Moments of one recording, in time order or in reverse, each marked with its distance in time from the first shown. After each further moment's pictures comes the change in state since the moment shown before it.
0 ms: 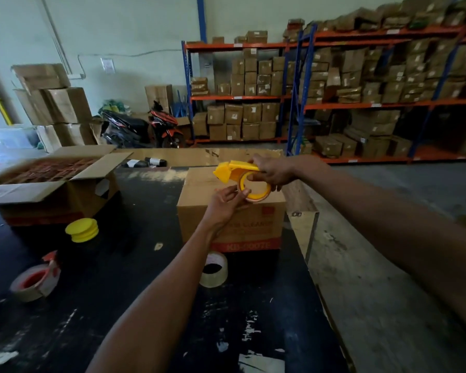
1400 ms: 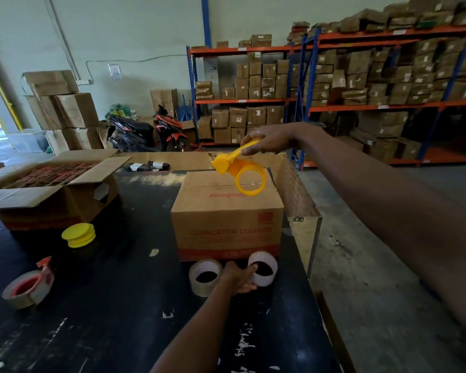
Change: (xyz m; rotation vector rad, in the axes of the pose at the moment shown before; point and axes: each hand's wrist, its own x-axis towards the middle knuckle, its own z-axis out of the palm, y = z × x) left_hand -0.042 -0.136 0.040 0.337 0.085 -0.769; right_hand 0.030 0.015 -0.074 0.089 0.018 -0.009
